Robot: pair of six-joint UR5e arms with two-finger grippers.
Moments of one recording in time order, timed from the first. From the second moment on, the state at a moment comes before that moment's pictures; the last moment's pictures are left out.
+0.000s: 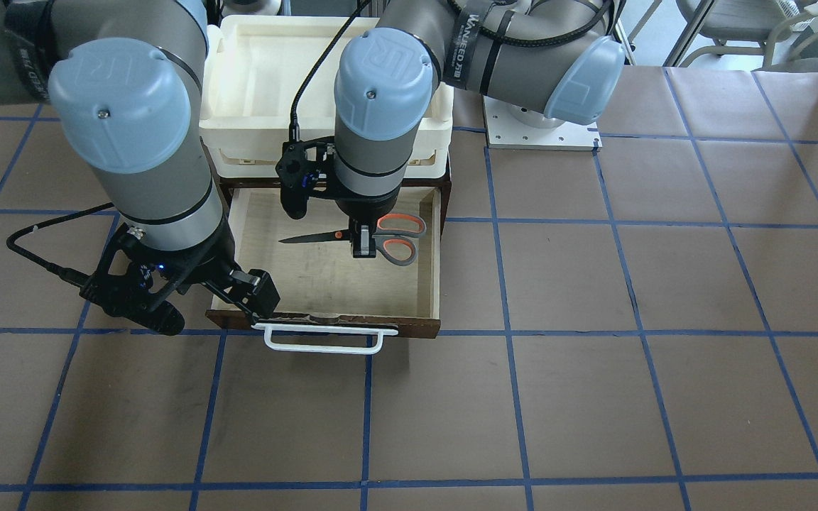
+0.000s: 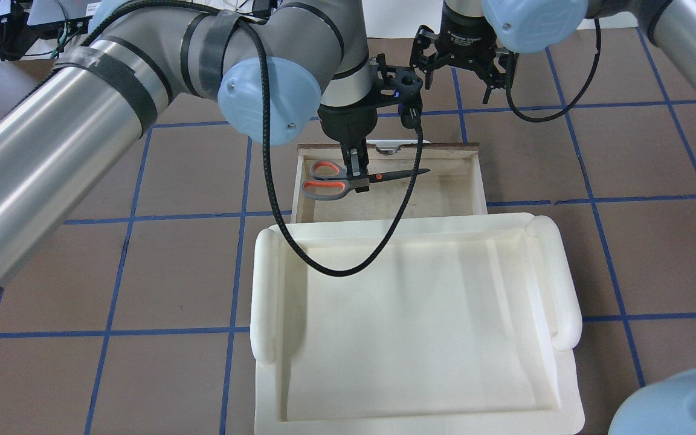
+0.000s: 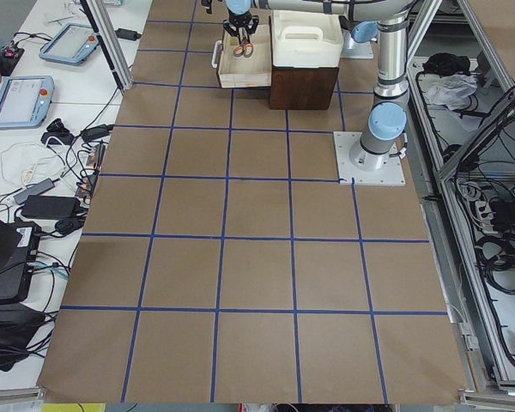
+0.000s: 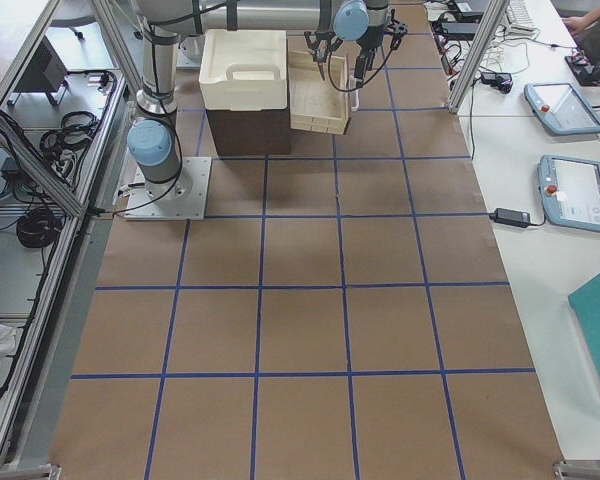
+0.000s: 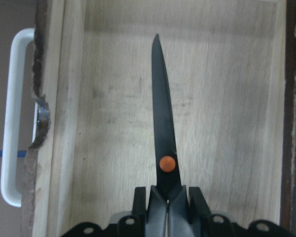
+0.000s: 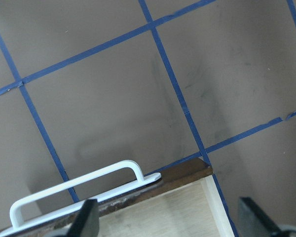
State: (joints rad) left arm -1.98 -1.94 -1.39 -1.49 1.42 1.12; right arm 1.70 -1.24 1.32 -1.68 -1.62 0.48
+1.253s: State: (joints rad) left arm -2.03 -2.00 -1.48 -1.34 1.42 1.07; right arm 1.66 -1.30 1.38 -1.71 -1.62 0.14
